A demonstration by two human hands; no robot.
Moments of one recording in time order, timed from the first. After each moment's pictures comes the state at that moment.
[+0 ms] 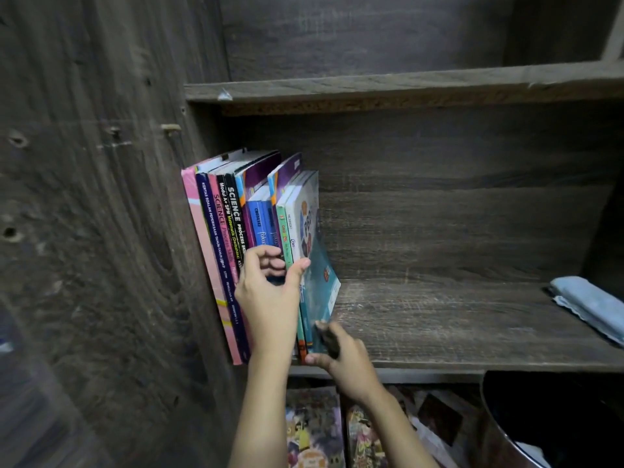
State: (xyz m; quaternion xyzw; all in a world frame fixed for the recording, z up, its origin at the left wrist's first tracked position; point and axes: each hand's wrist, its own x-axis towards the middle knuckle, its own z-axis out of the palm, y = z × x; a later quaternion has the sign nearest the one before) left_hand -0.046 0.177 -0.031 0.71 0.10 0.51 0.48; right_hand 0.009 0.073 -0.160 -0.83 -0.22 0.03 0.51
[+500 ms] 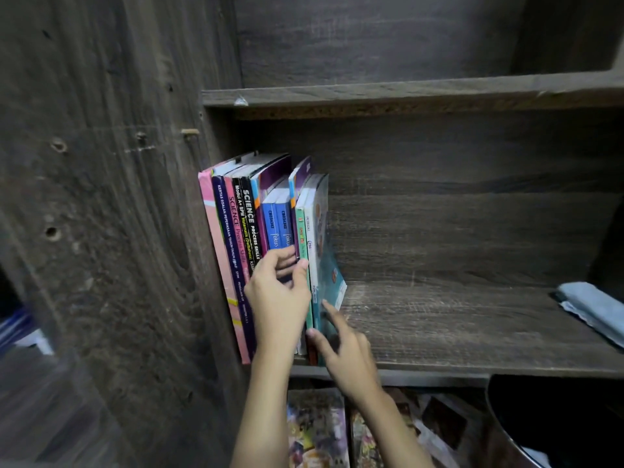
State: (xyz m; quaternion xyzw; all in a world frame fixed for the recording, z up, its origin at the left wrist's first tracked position) left_hand -0.048 0.182 -0.025 0.72 0.07 0.48 0.49; right_hand -0.008 0.085 -0.138 -0.86 -0.22 -0.08 0.45
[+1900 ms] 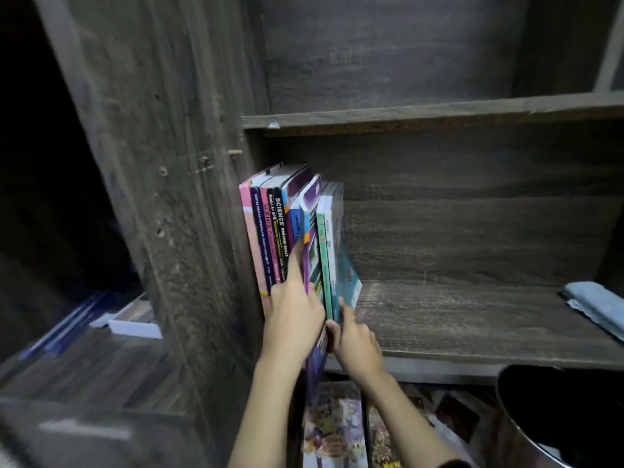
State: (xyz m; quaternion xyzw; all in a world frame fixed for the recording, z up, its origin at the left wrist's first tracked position) left_hand -0.124 0.173 0.003 0.88 0.13 0.30 0.36; right_hand -0.037 0.098 -0.105 -0.93 -0.16 -0.04 0.32
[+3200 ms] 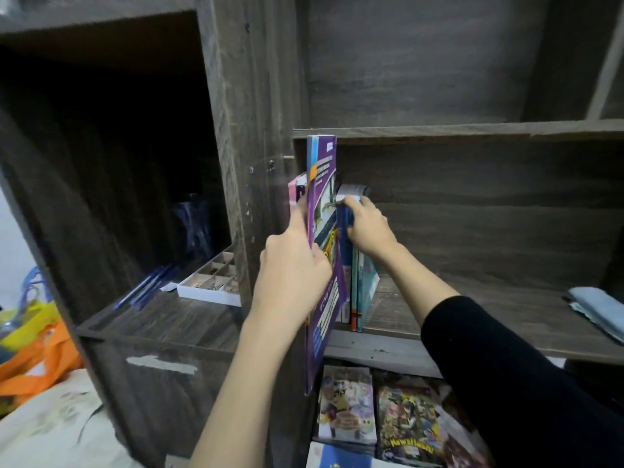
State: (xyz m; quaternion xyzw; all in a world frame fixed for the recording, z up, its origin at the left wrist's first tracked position) left_hand -0.230 0.180 0.079 0.88 0.10 0.35 0.30; right_hand -0.013 0.119 0.054 -0.89 -0.29 -0.18 0.29
